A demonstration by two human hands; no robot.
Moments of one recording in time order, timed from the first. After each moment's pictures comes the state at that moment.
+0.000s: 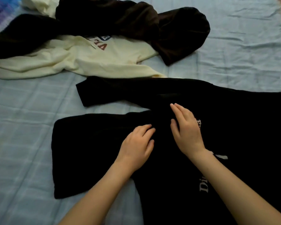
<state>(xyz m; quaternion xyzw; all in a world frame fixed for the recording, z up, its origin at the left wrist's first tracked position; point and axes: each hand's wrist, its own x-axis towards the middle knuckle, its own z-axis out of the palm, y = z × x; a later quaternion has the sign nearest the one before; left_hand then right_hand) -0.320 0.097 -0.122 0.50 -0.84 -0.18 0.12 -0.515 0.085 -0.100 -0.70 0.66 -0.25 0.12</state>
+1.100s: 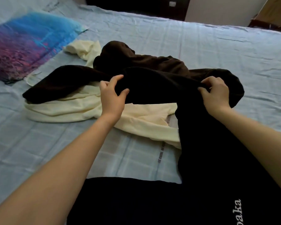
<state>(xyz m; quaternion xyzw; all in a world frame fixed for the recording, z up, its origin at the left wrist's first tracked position) -0.183 -0.208 -0.011 0.66 -0.56 -0.16 0.47 -0.488 -0.231 0.013 -0.63 0.71 -0.30 0.11</state>
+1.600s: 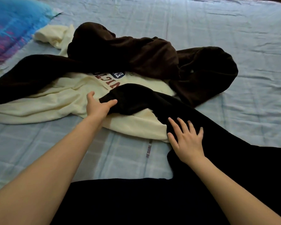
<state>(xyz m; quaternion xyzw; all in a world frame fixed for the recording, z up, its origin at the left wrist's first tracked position) -0.193 -0.227 -0.102 0.75 -0.38 -0.35 0.40 -0.484 -0.115 -0.143 -0.69 0.71 0.06 0.11</state>
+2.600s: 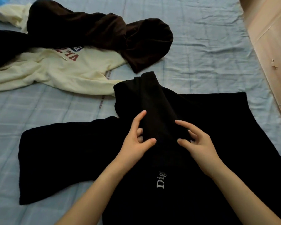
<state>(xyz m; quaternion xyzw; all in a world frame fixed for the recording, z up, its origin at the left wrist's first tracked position) -0.443 0.105 -0.049 0.46 -0.44 -0.68 0.35 -0.647 0.146 -0.020 -0.42 0.65 -0.39 0.50</state>
